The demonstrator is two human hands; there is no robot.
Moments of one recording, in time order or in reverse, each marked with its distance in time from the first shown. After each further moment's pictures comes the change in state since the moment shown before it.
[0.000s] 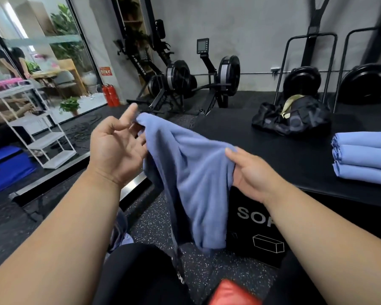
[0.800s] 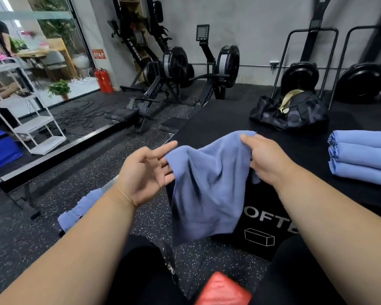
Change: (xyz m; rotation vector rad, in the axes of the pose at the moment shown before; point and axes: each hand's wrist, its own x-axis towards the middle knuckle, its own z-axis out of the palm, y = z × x) left_hand -0.004 -0.084 -0.034 0.056 -0.077 -0.337; right_hand 0.033 -0.018 -0.040 -0.330 0.354 -0.022
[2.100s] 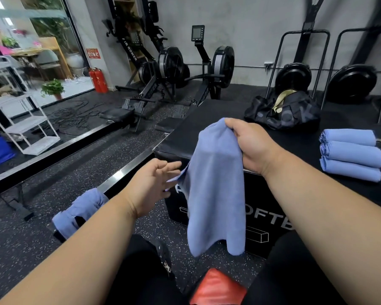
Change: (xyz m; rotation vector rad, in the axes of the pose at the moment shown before) left_hand -0.002 -0.034 -0.003 0.526 0.113 -0.181; right_hand -0.034 -0.045 0.029 0.126 -0.203 -0.001
